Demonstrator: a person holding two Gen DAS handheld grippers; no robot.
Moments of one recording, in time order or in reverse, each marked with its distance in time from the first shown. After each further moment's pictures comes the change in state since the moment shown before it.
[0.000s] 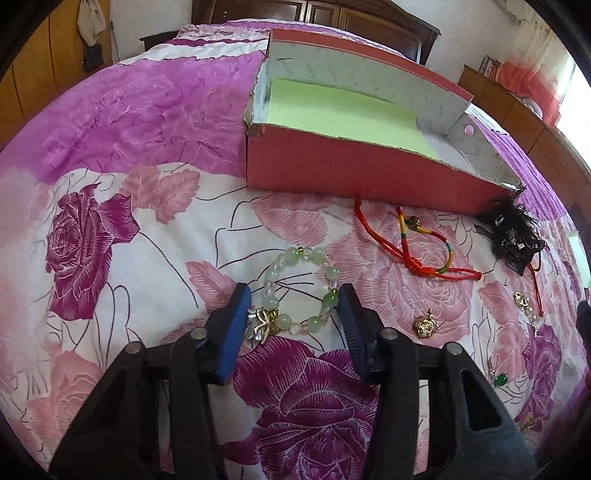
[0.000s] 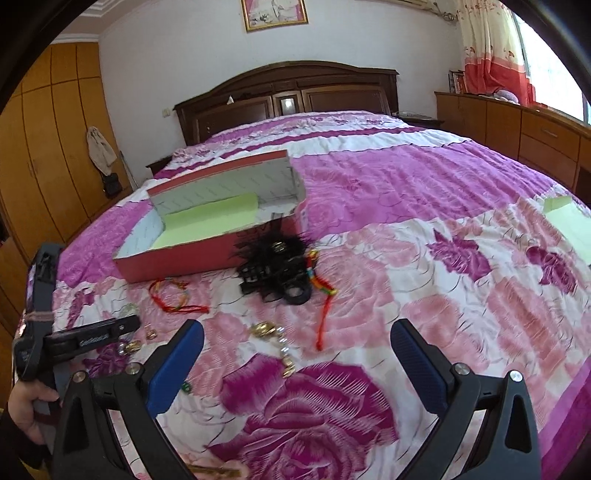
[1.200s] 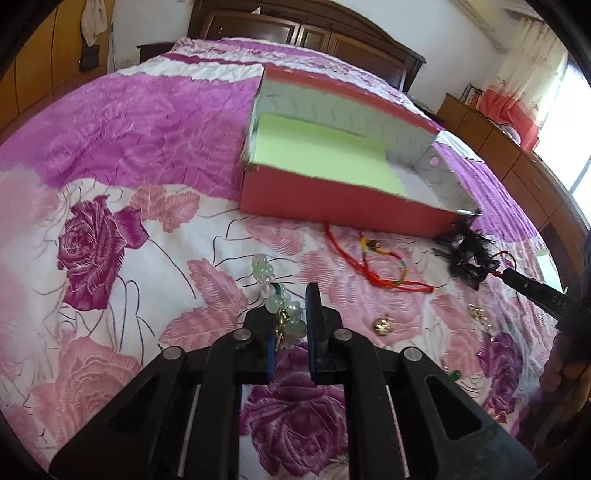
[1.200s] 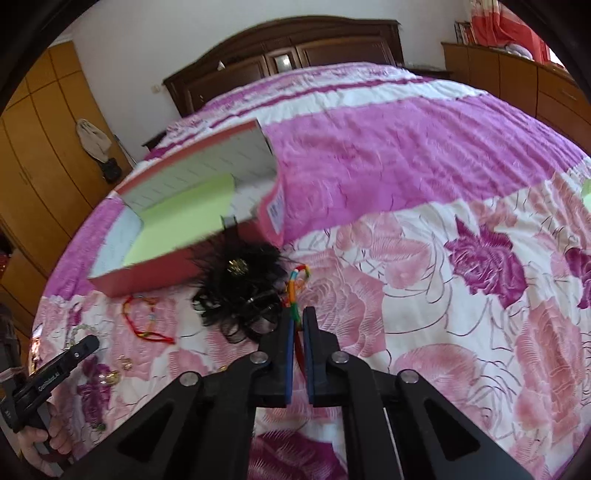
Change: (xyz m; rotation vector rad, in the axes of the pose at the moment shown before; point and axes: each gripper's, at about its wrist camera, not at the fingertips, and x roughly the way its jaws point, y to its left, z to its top) left arm -0.049 0.011 -0.008 -0.032 -0.099 -0.111; right arm 0.059 -0.041 0.045 0.070 0.169 0.093
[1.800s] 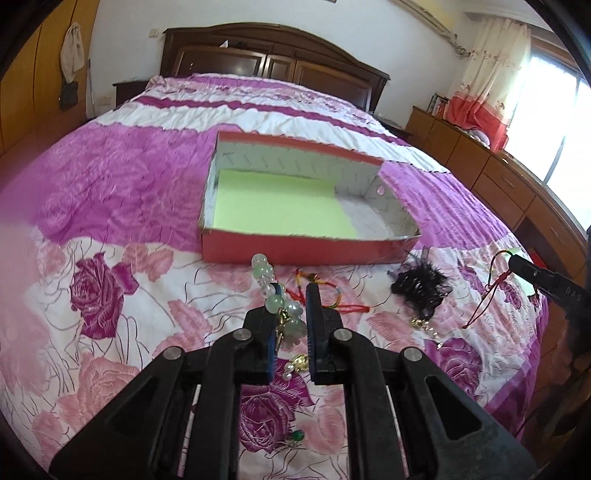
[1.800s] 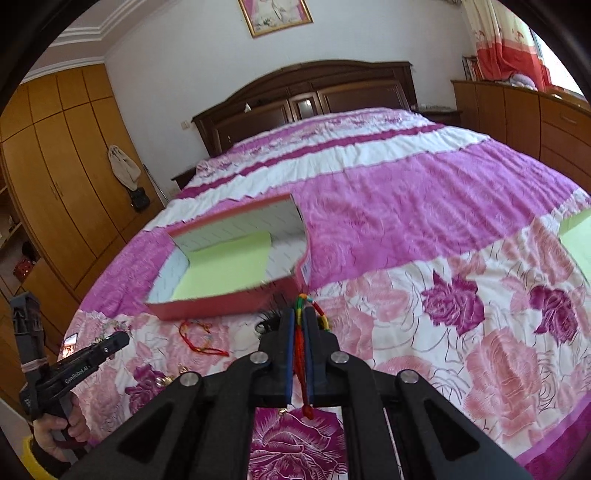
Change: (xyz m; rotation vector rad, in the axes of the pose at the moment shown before) left arm -0.045 -0.038 0.020 0.096 -0.107 -0.066; right arm -0.092 0.007 0.009 -0.037 -0.169 0.079
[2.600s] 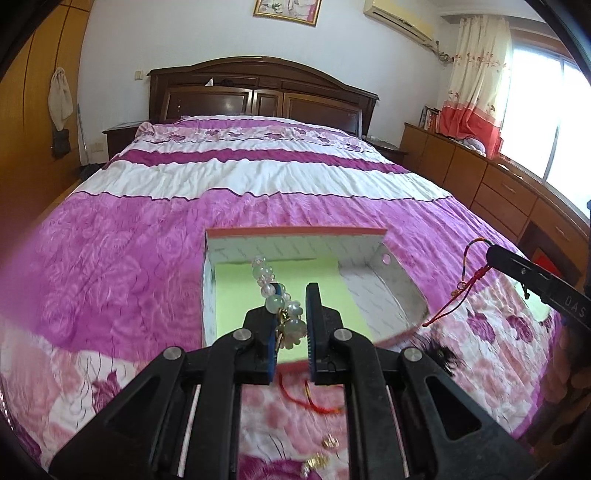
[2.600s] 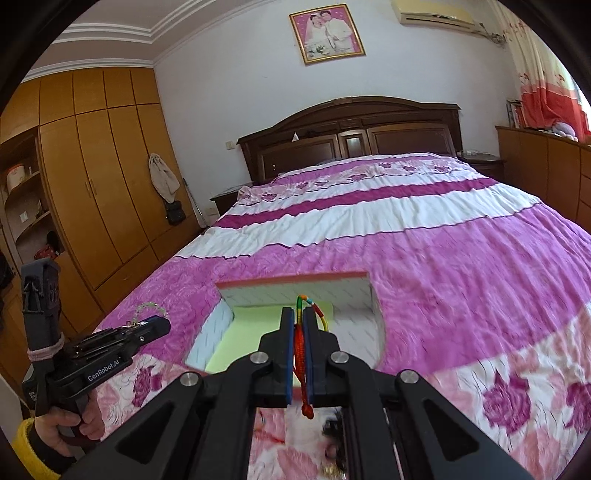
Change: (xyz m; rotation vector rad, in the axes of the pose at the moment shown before) left arm 0.023 -0.005 0.084 0.093 -0.111 0.029; right arm 0.042 0.072 0.070 -0.128 -0.121 0.114
